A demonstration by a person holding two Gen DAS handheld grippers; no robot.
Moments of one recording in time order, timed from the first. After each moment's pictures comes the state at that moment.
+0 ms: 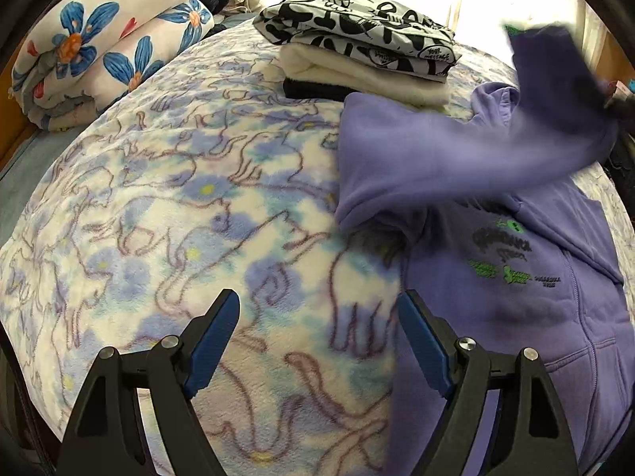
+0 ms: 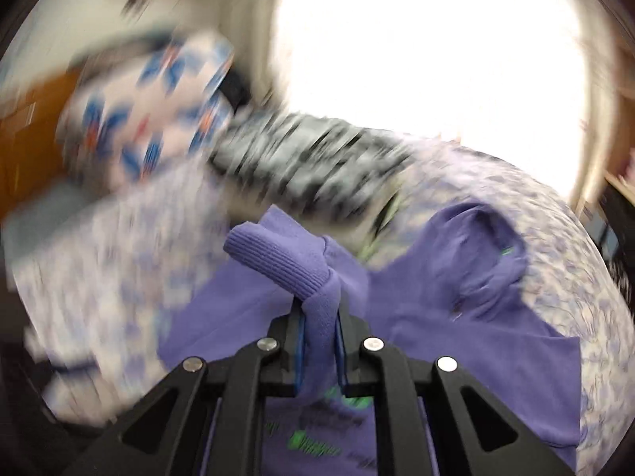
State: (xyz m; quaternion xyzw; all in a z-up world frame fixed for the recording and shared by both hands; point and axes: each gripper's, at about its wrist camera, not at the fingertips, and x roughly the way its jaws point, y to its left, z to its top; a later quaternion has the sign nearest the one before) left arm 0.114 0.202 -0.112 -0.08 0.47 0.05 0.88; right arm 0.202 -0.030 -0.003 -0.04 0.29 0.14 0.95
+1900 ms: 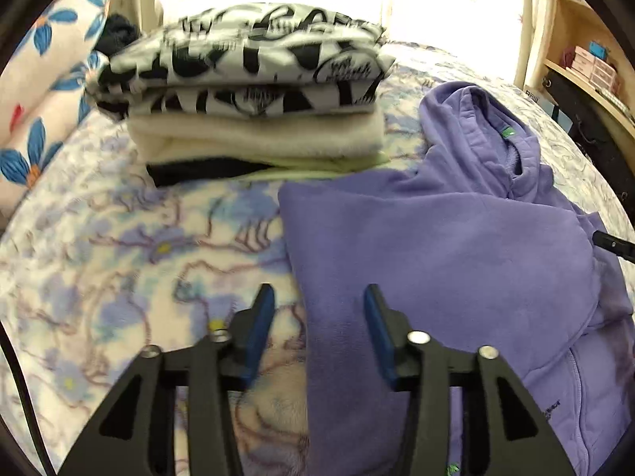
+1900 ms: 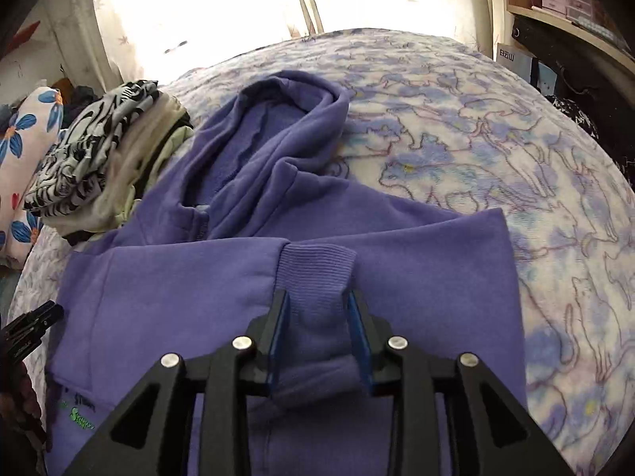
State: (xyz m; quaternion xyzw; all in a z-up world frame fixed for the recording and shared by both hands) left arm 0.278 0.122 -0.124 -0.01 0.43 -0.04 0.90; right arm 0.293 -0.258 -0.111 0.06 0.44 0.02 0.90
